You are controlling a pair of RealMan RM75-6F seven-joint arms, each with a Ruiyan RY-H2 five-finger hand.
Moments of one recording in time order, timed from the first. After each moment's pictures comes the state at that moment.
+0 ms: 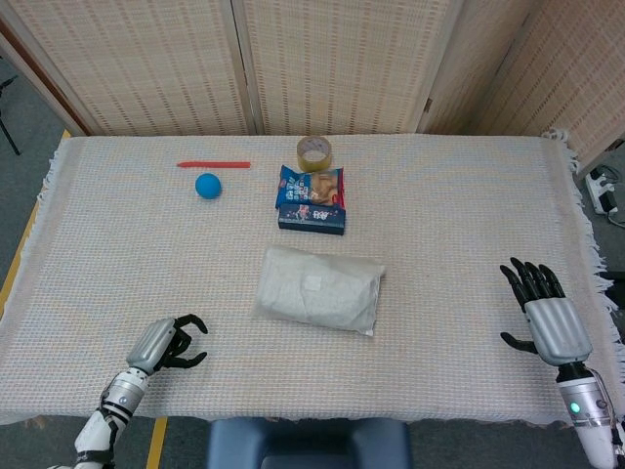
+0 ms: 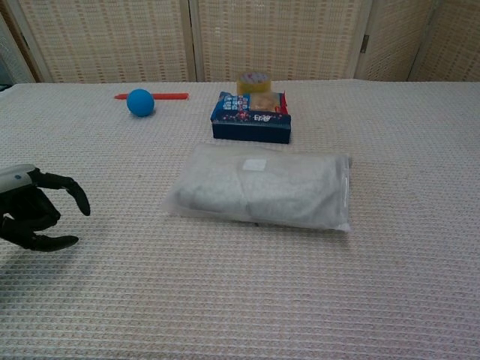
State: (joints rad) left arm -0.38 -1.42 -0.08 -1.68 1.24 1.03 -0.12; right arm 0.18 -1.14 0.08 -1.55 -1.49 1.32 -0.09
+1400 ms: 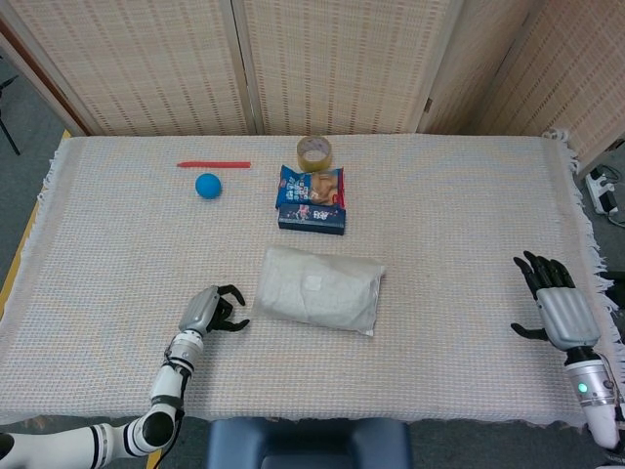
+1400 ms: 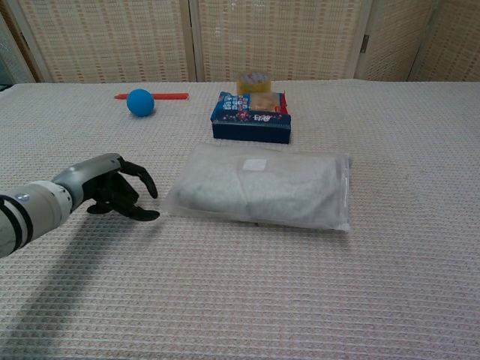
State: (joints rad) left arm -0.61 -1.71 -0.28 -1.51 0.78 0.98 0.14; right arm 0.23 -1.18 0.08 -1.41 -1.41 1.23 0.04
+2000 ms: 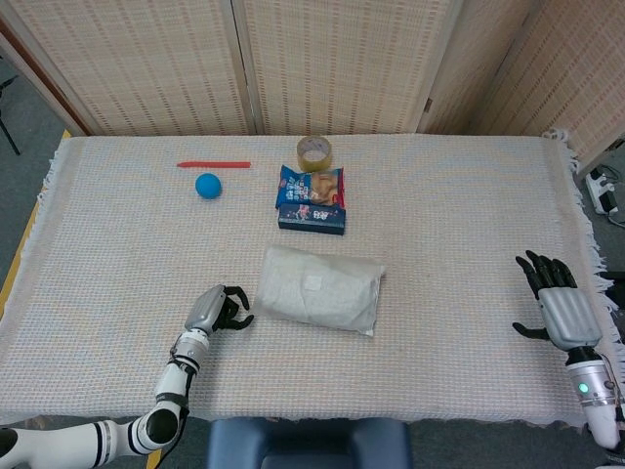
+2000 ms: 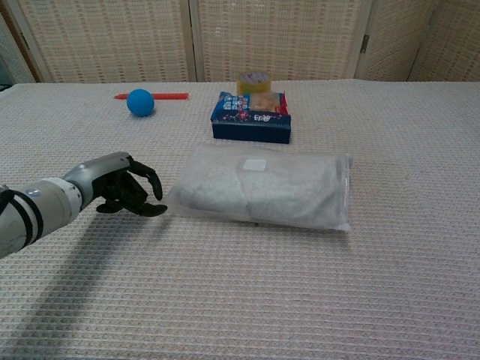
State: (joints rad) left arm -0.64 -1.72 -0.29 -1.53 0.73 0.97 0.16; right arm 0.23 -1.18 0.08 -1.39 -1.40 1.24 0.04
